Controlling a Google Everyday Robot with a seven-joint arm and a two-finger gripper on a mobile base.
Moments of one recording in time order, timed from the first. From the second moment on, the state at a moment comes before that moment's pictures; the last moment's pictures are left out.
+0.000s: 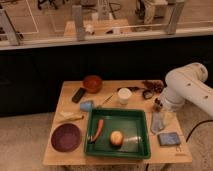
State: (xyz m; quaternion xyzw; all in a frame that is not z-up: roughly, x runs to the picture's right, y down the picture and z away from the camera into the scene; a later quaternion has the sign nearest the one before) arm 0.286 0.111 0.684 -0.28 0.02 0.02 0.96
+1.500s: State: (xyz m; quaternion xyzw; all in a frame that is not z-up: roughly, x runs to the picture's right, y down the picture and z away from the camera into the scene) arm 0.234 0.093 0.680 -0.24 -0.06 -0.10 0.96
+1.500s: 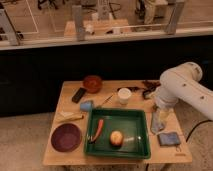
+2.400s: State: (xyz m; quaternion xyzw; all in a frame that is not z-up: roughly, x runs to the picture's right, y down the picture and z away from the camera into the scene) arm 0.186 0.074 0.686 -0.16 -0.12 -0.17 0.96
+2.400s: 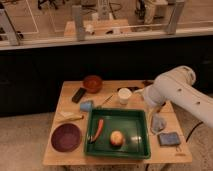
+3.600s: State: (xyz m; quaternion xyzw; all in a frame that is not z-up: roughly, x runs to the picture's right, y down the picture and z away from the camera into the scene) arm 0.043 0.156 0.700 -0.14 -0.33 -0.50 0.79
